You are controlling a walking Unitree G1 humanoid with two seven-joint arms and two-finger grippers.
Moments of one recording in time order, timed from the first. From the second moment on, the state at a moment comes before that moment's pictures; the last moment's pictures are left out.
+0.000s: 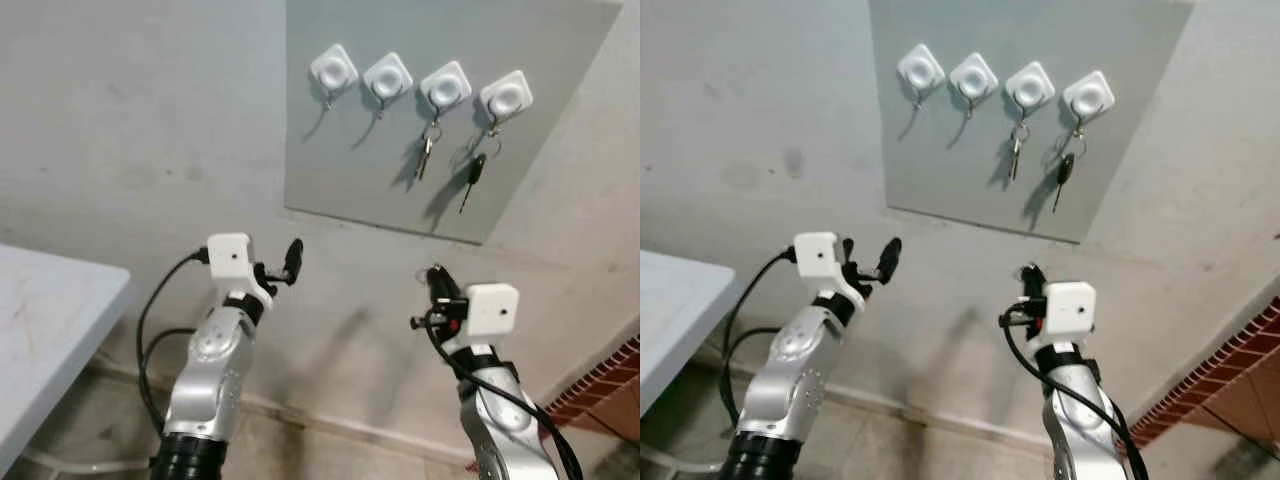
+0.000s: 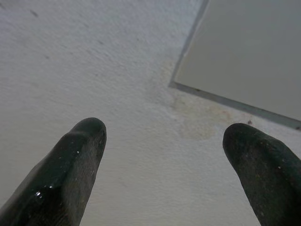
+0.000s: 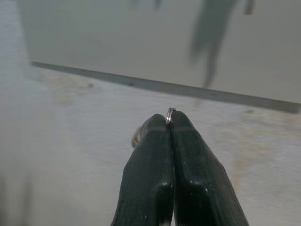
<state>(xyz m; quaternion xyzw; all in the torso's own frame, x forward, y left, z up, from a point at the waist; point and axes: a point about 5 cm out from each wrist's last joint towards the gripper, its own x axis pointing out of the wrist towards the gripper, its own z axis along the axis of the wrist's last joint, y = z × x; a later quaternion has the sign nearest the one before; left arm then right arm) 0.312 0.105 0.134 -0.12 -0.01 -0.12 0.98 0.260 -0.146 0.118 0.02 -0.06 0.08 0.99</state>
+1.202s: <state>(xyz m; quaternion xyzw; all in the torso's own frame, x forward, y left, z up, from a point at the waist) 0.307 0.070 0.196 -0.05 -0.12 -0.29 0.95 0.287 -0.094 0.208 0.08 -0.22 0.26 0.94</state>
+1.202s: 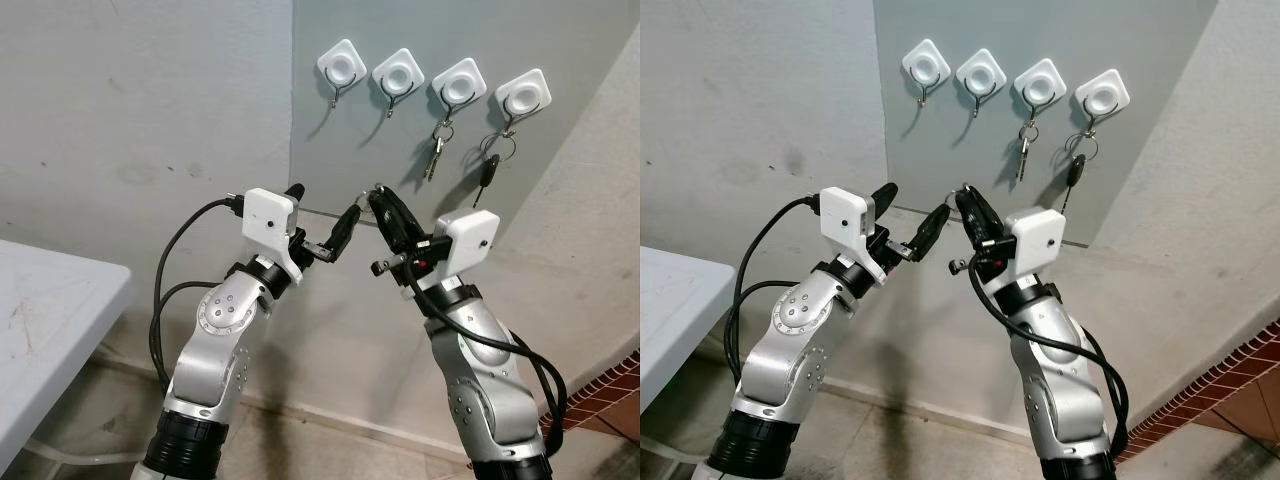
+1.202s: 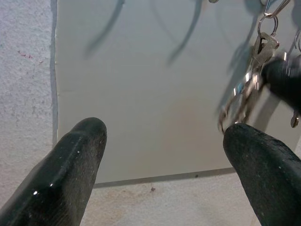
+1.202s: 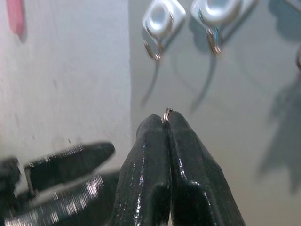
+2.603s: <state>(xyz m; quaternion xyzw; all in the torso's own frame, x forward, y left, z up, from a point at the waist) 0.303 0.059 0.208 -0.07 -0.13 -0.31 0.94 0.302 -0.094 0.263 0.16 -0.31 0.23 0.91</state>
